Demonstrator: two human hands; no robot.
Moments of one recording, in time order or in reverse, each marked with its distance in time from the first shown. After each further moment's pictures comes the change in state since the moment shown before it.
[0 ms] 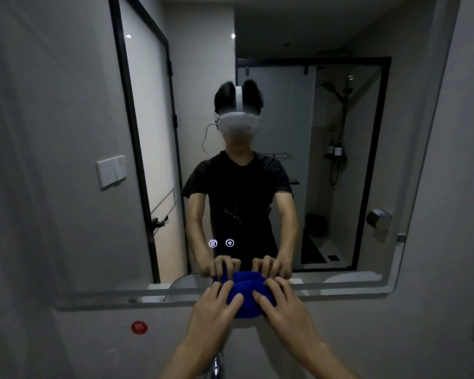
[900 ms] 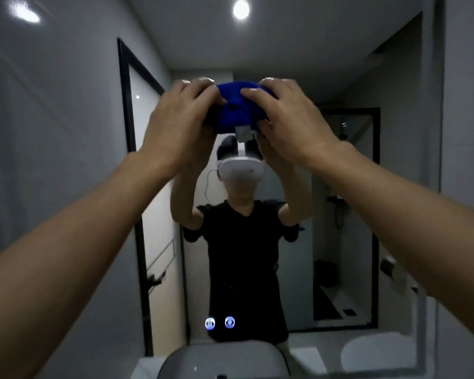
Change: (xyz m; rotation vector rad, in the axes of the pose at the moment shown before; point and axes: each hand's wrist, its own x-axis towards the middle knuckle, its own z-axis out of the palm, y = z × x) left_hand 0.287 -0.086 -0.313 0.310 0.605 0.076; right_hand 0.303 0.081 -0.304 -0.137 0.532 -0.049
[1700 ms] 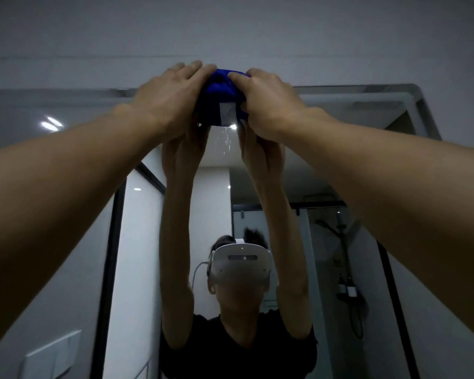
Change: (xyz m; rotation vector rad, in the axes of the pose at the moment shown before) left_hand 0.185 -0.076 0.002 0.235 0.078 -0.013; right_hand 0.180 0.046 -0.030 -0.124 0.146 0.026
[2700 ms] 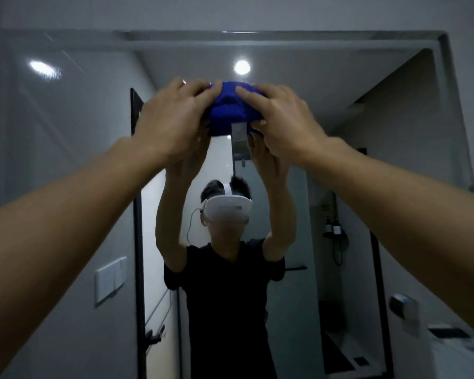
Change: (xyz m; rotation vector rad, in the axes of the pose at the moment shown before) left_hand -0.152 -0.038 -0.028 -0.110 -0.095 0.041; right_hand -0.098 -0.105 0.019 0.039 -0.127 -0.009
